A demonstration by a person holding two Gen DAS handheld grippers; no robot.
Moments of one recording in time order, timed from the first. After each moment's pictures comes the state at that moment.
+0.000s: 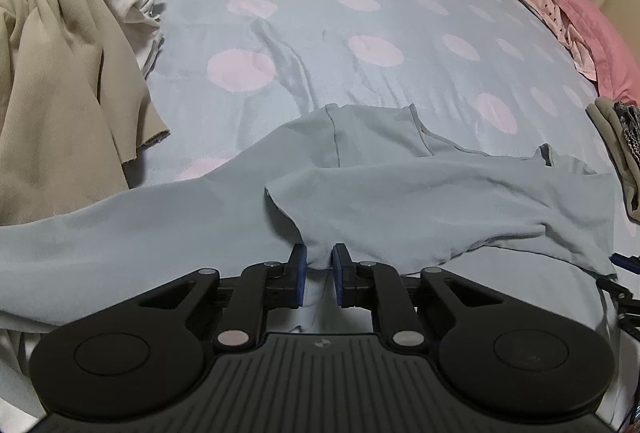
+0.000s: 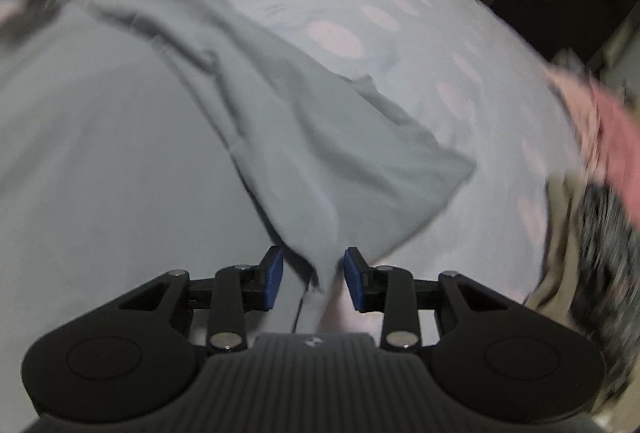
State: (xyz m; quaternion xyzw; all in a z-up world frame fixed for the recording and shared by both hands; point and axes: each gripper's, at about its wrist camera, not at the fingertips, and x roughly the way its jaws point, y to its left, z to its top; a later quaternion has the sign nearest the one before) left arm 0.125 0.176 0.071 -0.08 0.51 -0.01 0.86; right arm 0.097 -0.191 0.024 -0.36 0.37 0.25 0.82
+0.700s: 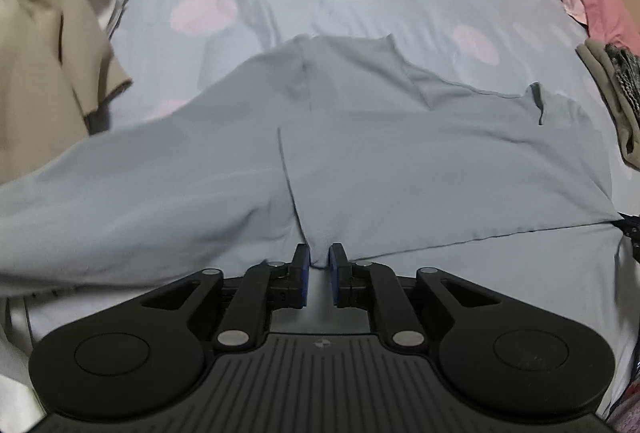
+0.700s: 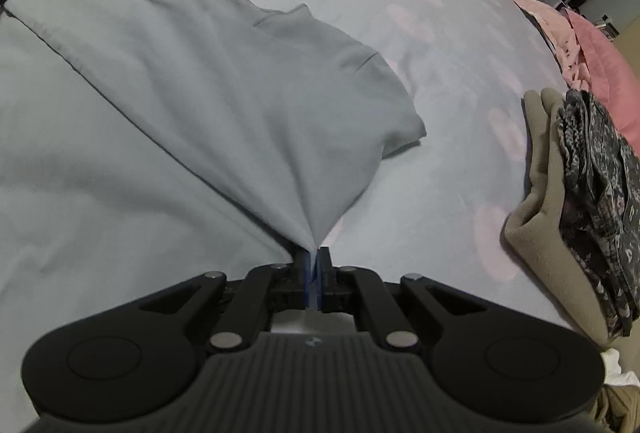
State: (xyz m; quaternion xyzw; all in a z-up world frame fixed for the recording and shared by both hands) left arm 0.116 0.152 0.054 -0.06 0.57 -0.04 0.82; right arm 0.120 -0.247 0.030 -0.28 0.46 0.19 0.82
